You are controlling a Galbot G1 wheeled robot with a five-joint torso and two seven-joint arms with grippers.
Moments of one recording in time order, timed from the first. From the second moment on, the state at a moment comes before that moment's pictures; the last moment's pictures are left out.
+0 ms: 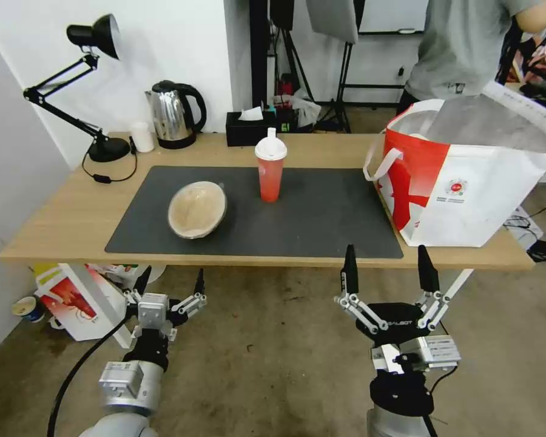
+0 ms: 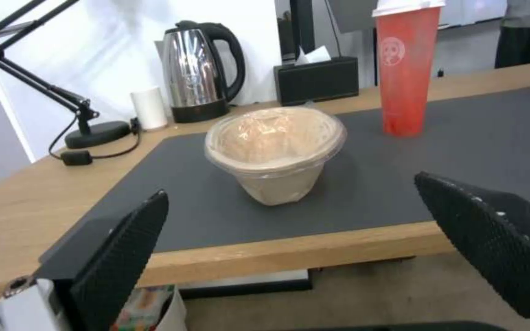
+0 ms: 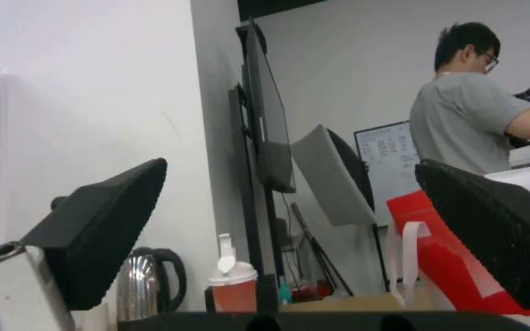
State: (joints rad) left arm 1.80 -1.50 -0.55 -2.30 0.00 0.00 0.00; right arm -1.81 1.28 0.07 2.35 -0.26 0.65 0.49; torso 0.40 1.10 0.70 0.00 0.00
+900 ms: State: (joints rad) left arm 1.80 -1.50 -0.55 -2.30 0.00 0.00 0.00; right arm -1.67 1.12 0.06 2.38 -0.02 0.41 0.42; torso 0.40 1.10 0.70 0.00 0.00
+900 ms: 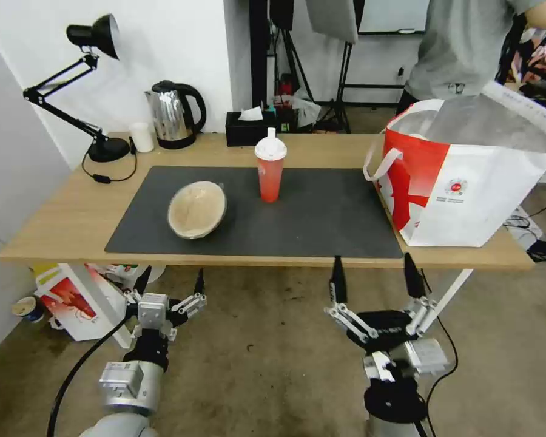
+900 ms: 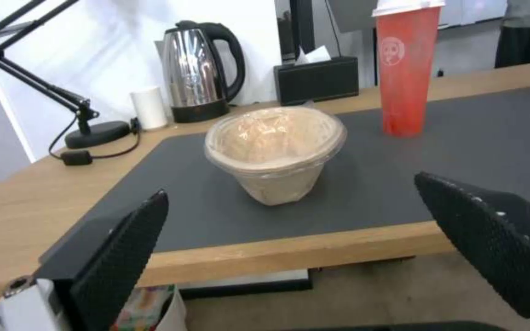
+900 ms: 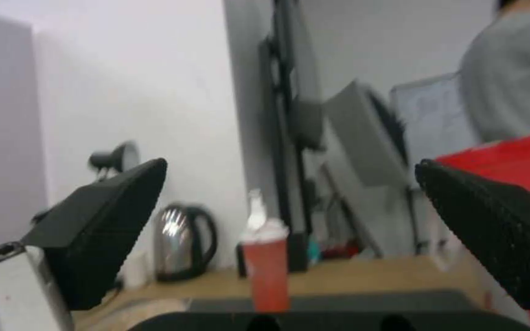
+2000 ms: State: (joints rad) left arm 1.80 -1.50 -0.55 -2.30 0.00 0.00 0.00; right arm -0.85 0.64 -0.11 2.26 0.86 0.08 0.42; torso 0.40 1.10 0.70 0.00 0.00
